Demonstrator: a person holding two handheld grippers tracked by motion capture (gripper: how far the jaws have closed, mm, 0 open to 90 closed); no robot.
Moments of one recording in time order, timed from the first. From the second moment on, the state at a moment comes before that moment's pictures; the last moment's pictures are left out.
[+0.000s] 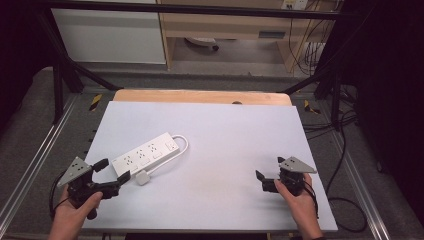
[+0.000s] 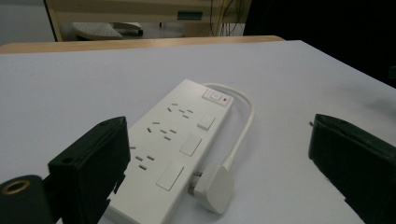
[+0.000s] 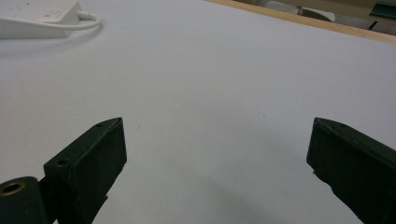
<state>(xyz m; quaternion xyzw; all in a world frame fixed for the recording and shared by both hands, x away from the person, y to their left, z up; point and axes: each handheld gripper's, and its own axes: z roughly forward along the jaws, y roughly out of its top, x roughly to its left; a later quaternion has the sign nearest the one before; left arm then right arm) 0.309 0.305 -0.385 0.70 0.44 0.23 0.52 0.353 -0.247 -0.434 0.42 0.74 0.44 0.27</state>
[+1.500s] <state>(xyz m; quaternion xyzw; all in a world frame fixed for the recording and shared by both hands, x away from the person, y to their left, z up) 0.348 0.278 -0.350 0.71 0.41 0.24 0.52 0.352 -0.250 -0.433 0.43 0.74 0.44 0.27</state>
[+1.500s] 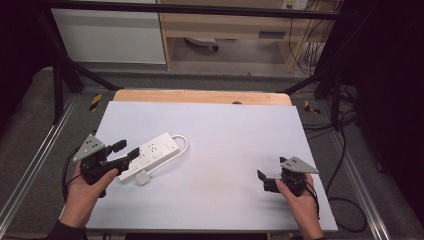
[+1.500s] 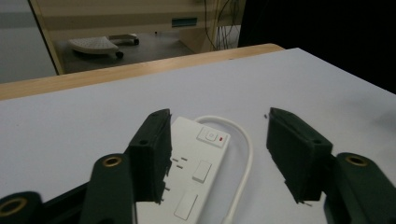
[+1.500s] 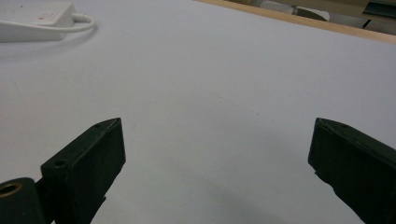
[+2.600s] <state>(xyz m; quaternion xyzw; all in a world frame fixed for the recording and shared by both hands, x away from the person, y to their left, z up) 0.371 0.279 -0.354 0.72 0.41 0.20 0.52 0.351 -0.249 -0.433 0.43 0.74 0.44 0.27</state>
